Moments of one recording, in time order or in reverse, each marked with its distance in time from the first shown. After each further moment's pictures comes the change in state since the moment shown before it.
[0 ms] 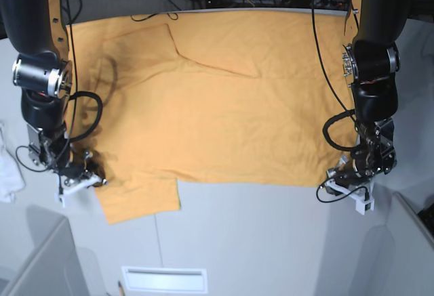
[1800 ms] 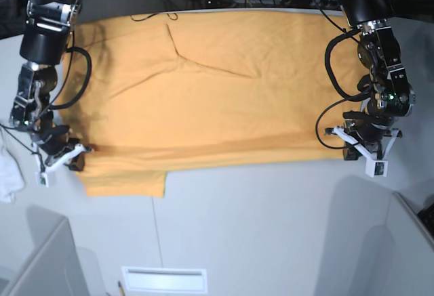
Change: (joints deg) left arm 34.1 2.9 -9.8 66.9 0.4 -0.2 20.8; right arm -27.5 0.7 8.1 50.4 -0.1 0.2 -11.5
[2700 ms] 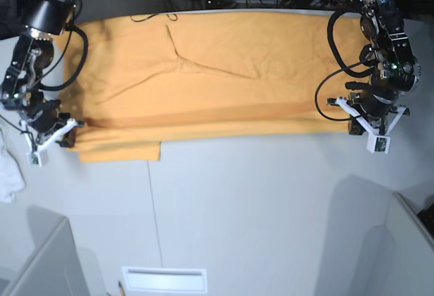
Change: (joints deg) left arm 10.3 -0.7 -1.4 13.2 0.0 0.2 7.5; right arm -11.2 -2.8 8.0 21.3 -0.3 0.2 -15.0
